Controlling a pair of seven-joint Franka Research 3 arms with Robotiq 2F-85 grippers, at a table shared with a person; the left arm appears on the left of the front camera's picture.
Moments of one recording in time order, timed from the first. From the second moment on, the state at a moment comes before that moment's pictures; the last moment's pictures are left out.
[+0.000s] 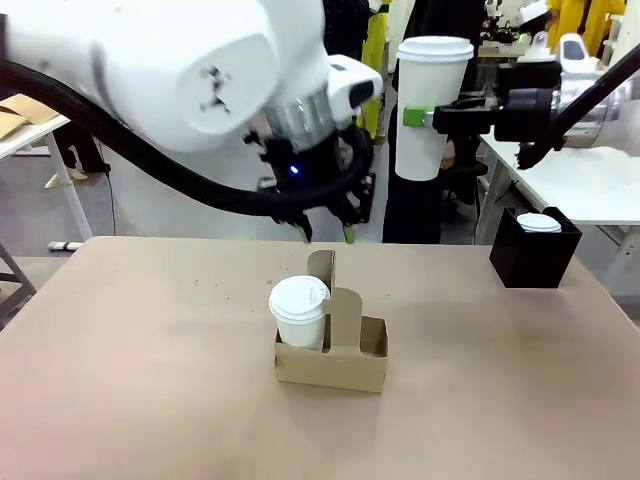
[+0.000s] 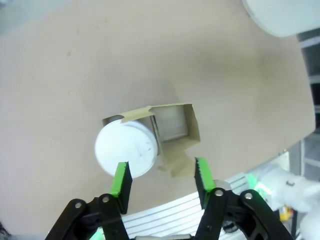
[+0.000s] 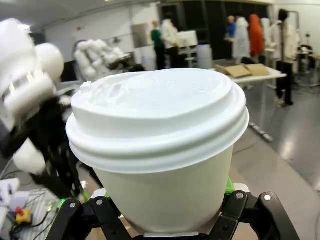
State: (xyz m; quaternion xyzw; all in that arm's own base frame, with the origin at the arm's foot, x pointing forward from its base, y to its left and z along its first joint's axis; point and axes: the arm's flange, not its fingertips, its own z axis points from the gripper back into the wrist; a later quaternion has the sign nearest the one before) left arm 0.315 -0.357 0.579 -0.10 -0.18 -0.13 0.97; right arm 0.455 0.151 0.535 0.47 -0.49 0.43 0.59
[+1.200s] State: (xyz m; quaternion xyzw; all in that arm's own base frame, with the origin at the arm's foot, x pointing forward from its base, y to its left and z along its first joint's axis) left arm 0.312 -0.156 0.564 -0.11 -0.23 -0.47 0.85; right arm 0.448 0.161 0.432 0.56 -0.40 0.56 0.46
